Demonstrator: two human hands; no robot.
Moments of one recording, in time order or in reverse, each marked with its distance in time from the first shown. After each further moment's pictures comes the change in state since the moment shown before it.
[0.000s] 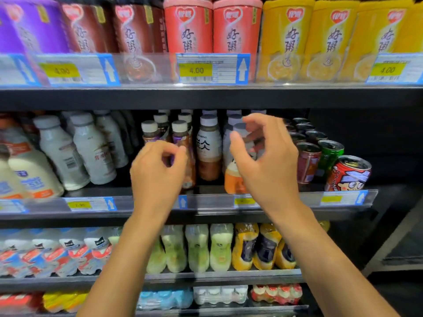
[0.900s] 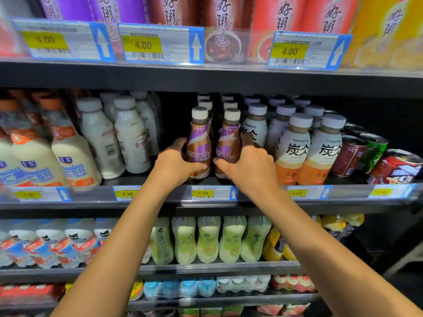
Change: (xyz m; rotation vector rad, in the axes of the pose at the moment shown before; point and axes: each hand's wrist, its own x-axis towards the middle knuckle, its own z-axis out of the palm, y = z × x) left_hand 0.057 -0.108 -0.021 0.016 -0.621 -0.244; right_hand -0.027 -0.004 0.129 -0.568 -0.493 0.330
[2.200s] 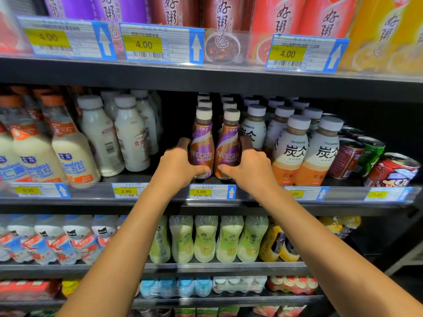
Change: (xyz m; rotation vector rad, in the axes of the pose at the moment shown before) left_hand -0.004 0.002 0.010 0.124 0.021 0.055; right_hand 0.006 0.009 0.000 0.098 -0.131 0.001
